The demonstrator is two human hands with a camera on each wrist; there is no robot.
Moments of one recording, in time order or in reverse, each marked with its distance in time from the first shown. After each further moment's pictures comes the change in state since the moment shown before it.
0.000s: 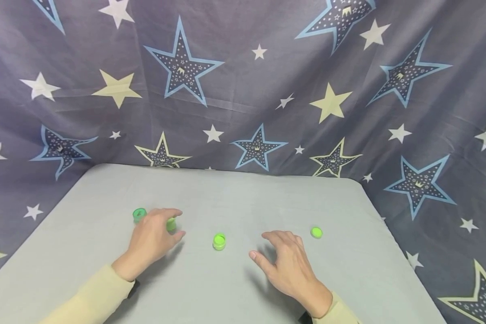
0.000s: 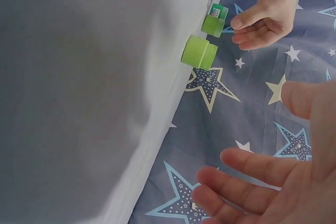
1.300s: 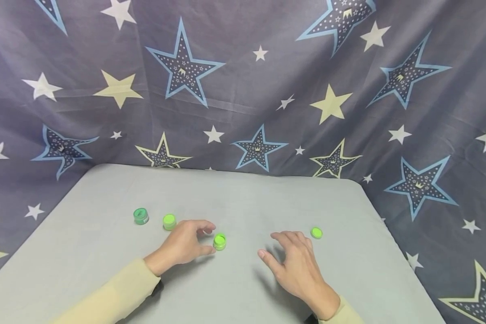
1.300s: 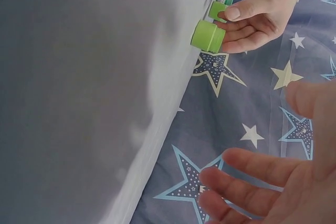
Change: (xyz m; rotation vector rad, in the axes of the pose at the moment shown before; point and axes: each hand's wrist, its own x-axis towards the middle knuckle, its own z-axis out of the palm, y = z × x) left_hand 0.005 0.034 0.038 -0.278 -0.343 0.007; right_hand -0.007 0.013 -0.005 -0.025 0.059 0.009
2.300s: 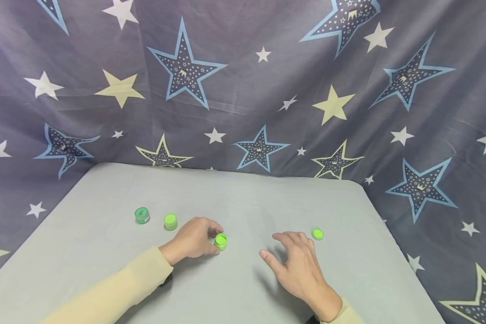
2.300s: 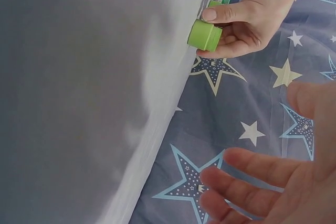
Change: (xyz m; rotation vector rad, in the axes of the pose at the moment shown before) left_hand 0.023 0.007 0.007 0.125 -0.154 -0.039; right_hand 0.002 -0.003 -0.004 -0.007 0.002 0.023
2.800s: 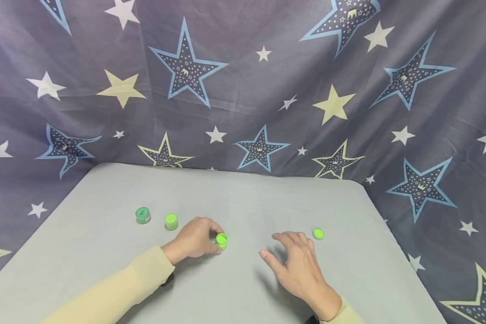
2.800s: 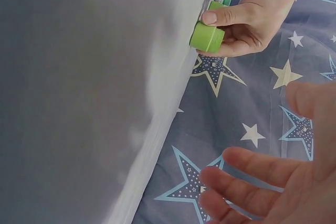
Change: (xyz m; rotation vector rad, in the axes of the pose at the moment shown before) left_hand 0.000 0.000 0.004 -0.026 -0.009 -0.012; right_hand -0.002 0.001 0.001 0.019 -0.006 0.001
